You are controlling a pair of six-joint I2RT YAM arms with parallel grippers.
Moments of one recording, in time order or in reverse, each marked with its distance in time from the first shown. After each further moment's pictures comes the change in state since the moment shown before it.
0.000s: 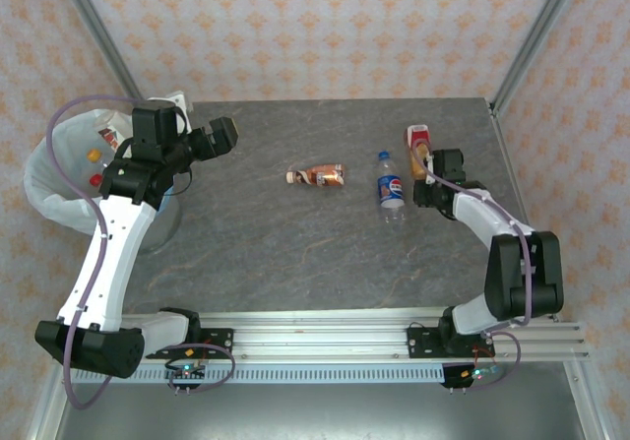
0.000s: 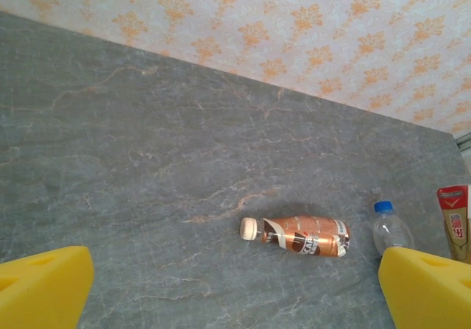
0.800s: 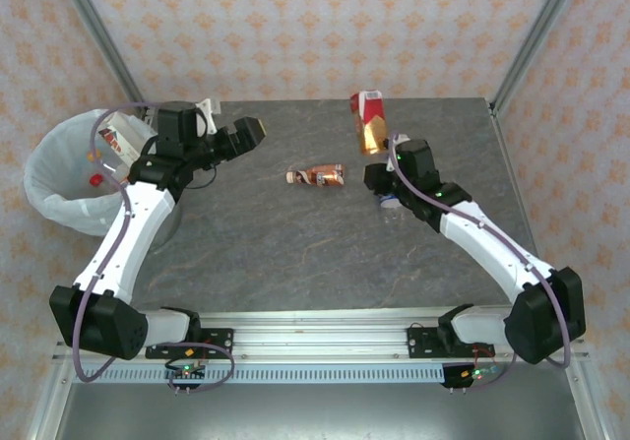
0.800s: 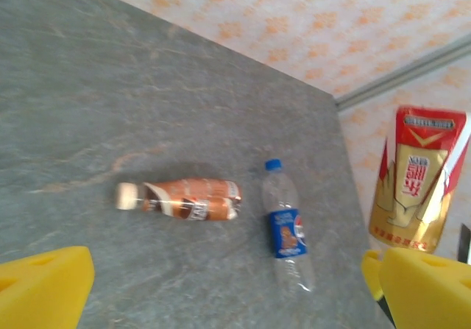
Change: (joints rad) left arm -0.039 0.101 -0.133 0.265 0.346 -0.215; right arm 0.401 -0.183 0.117 0.059 -0.069 0.275
